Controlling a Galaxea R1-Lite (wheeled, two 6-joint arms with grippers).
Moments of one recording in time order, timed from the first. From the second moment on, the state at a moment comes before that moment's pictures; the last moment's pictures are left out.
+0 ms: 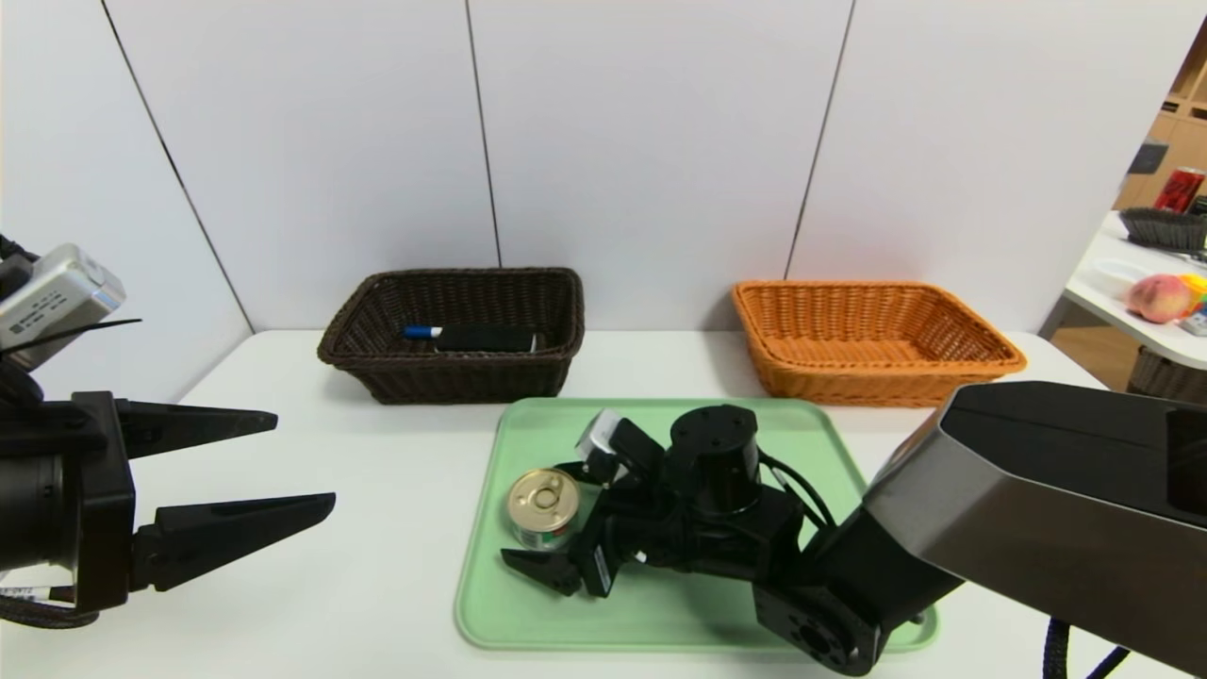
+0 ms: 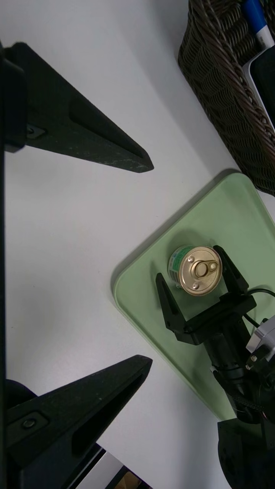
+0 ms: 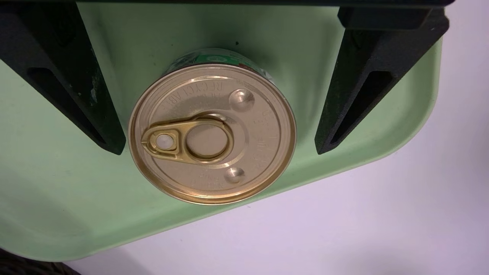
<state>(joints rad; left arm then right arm) -0.14 1.09 -0.83 0.22 -0.55 0.21 0.77 2.24 -0.89 -1.08 0.42 -0.09</state>
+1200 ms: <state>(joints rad) -0.14 1.09 -0.83 0.21 -0.55 0.20 0.76 2.28 -0.94 -1.08 0.42 -0.07</state>
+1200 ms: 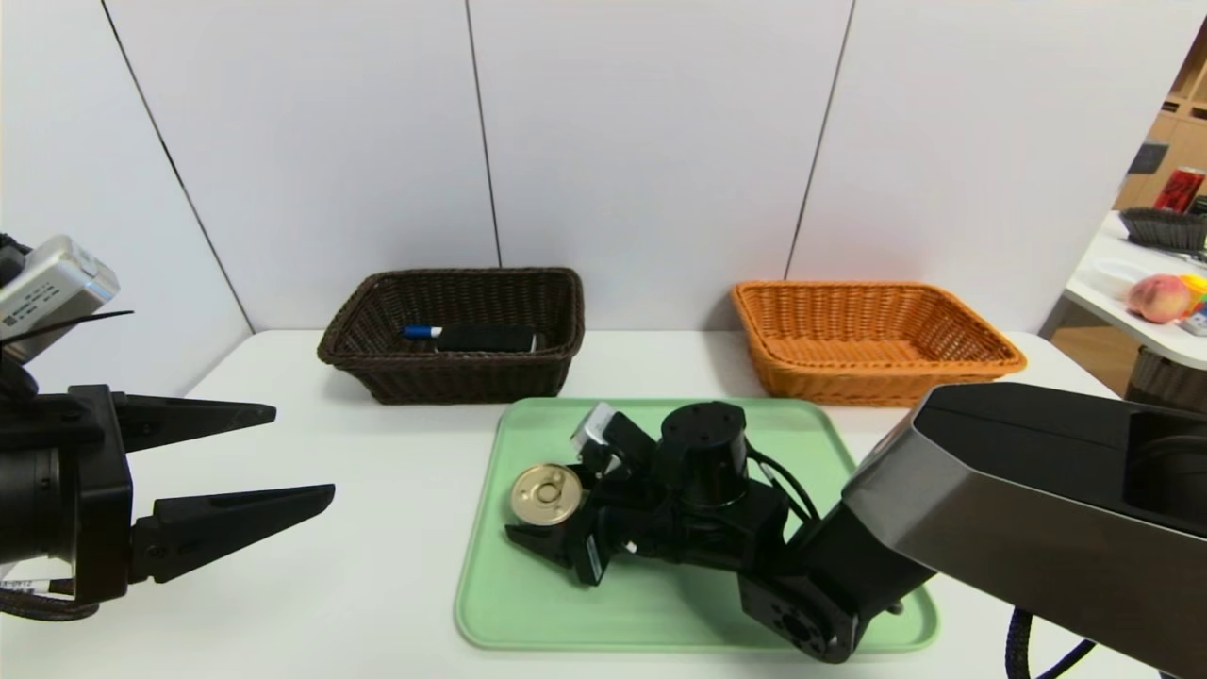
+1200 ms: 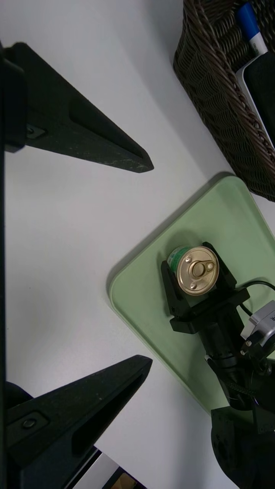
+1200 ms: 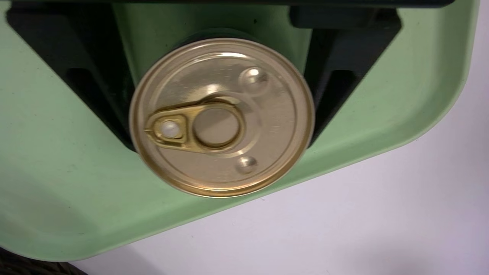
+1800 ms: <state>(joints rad) -0.14 1.09 -0.83 0.20 -0.55 0.20 0.76 2.27 -0.95 -1.08 0.42 -0.07</state>
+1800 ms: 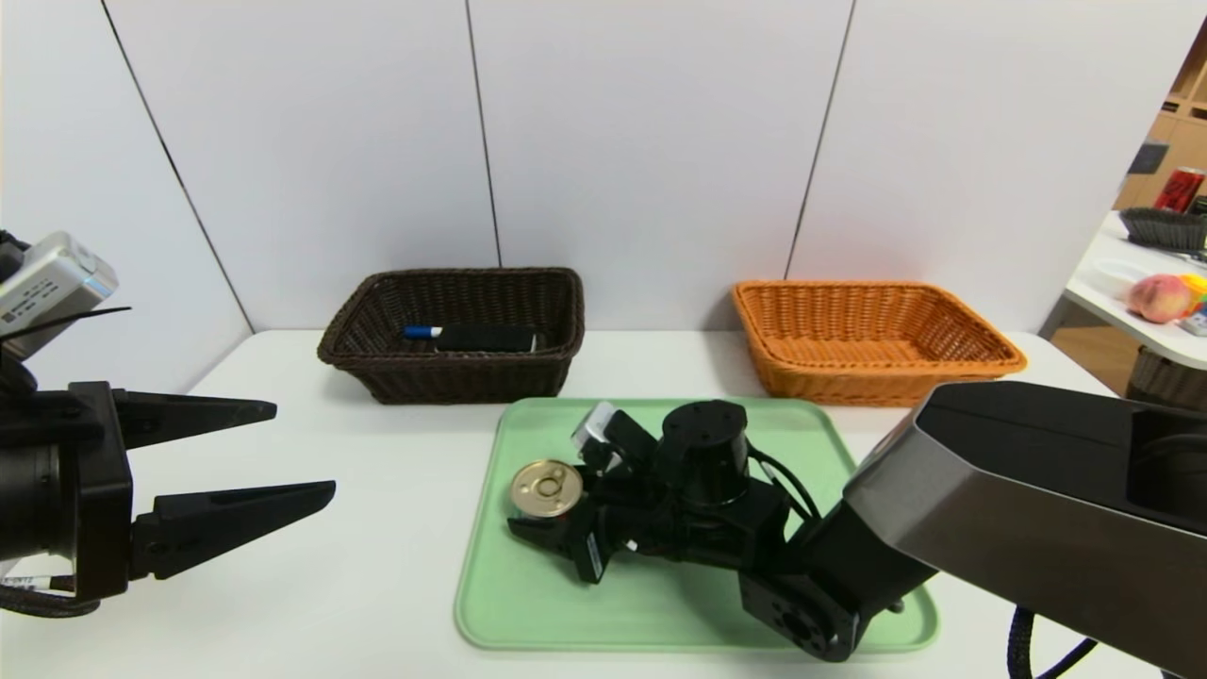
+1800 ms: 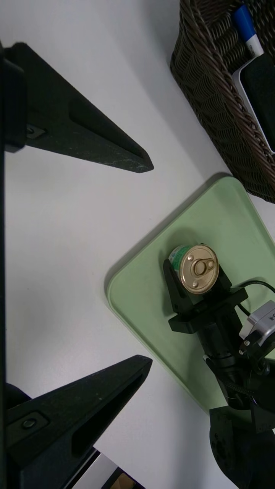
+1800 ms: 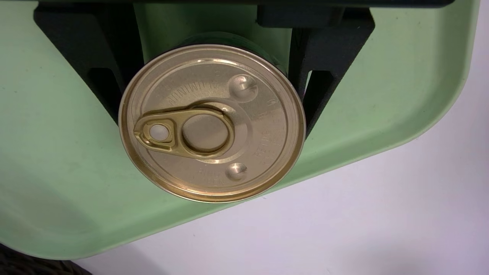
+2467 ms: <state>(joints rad) -0.14 1.11 -0.86 0.14 -0.56 0.20 0.55 2.16 -1.03 -0.98 0.41 -0.07</state>
